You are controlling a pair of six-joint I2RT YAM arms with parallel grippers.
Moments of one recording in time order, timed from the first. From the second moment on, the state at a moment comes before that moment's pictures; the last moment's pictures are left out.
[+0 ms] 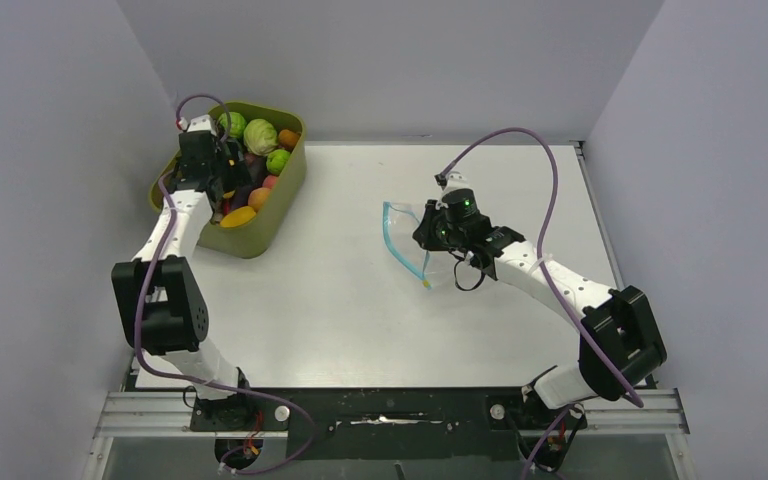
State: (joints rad) left arm 0.09 1.68 1.36 -0.28 -0.10 -0.25; right arm 0.56 1.46 1.00 -0.17 0.00 0.48
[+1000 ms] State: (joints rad) left arm 0.14 1.85 1.40 -0.13 -0.06 -0.19; right arm 0.61 1.47 1.07 -0.19 0.00 0.52
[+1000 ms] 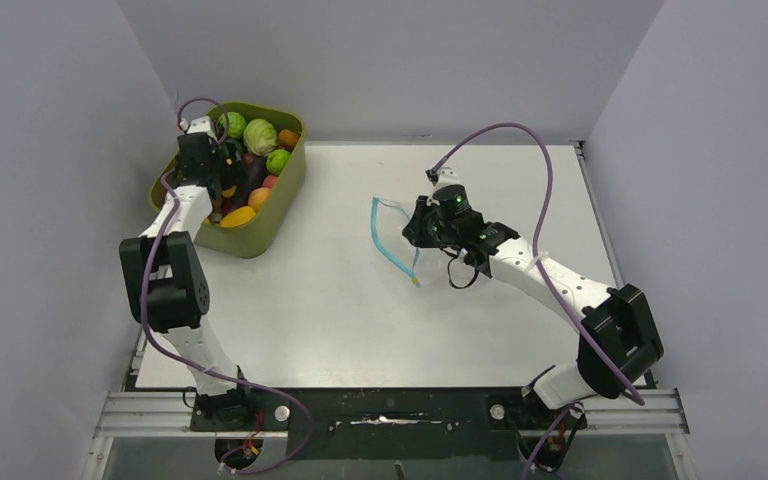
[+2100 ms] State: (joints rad) left arm 0.13 1.86 1.40 -0.11 -0.08 -0.29; right arm 0.62 1.50 1.10 -0.20 0.00 0.52
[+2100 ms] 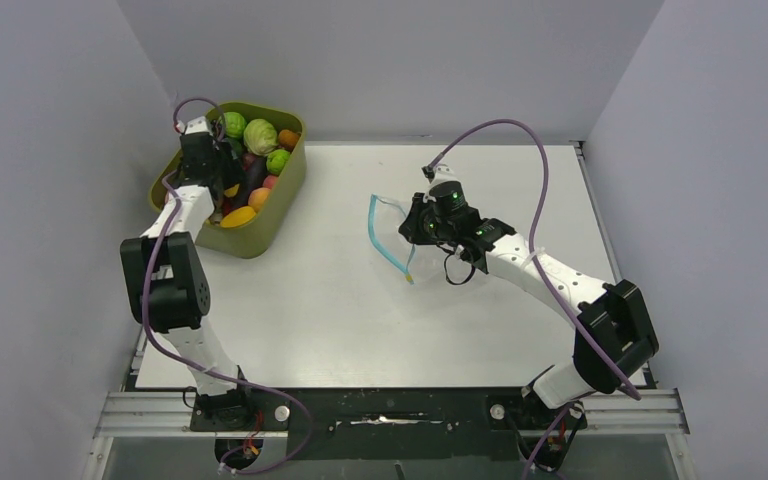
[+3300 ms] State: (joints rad) left arm 0.11 1.54 1.25 -0.19 -0.01 -0.44; right arm 0.62 1.54 1.13 -0.16 -0.02 0.59
